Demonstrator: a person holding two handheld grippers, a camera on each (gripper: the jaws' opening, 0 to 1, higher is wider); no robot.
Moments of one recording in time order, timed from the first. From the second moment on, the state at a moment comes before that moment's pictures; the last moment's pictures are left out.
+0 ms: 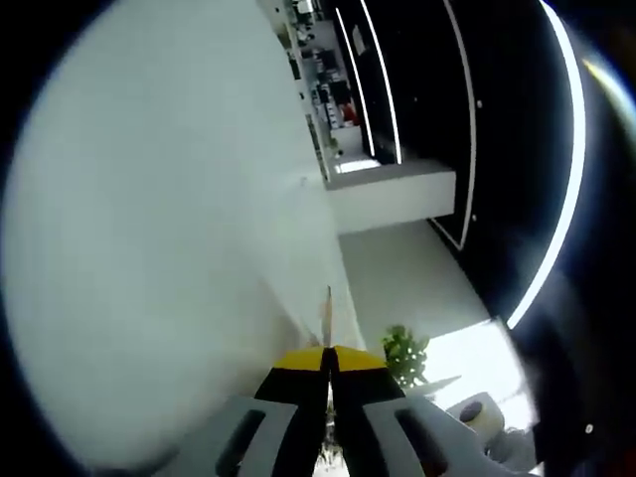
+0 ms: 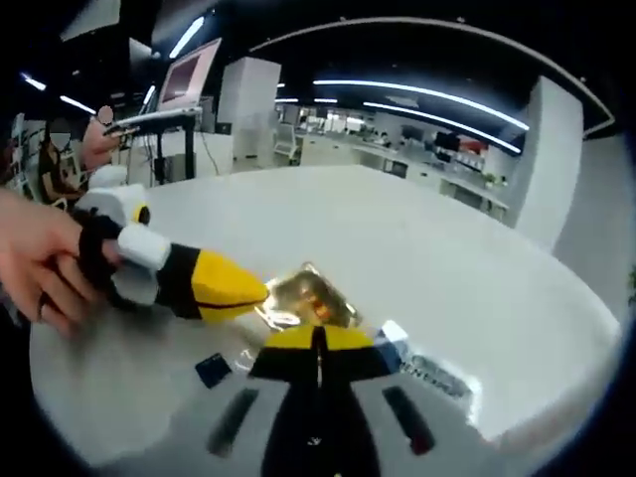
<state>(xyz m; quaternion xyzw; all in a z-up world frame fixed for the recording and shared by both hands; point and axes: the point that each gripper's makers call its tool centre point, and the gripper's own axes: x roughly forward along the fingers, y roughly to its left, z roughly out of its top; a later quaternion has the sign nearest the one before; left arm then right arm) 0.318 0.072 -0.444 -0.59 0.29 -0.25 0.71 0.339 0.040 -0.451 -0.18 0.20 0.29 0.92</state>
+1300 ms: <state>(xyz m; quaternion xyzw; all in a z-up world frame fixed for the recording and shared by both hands) 0.338 0.103 -0.438 -0.30 0.26 -0.33 0.86 0.339 0.045 -0.472 -0.20 0.25 0.30 0.90</state>
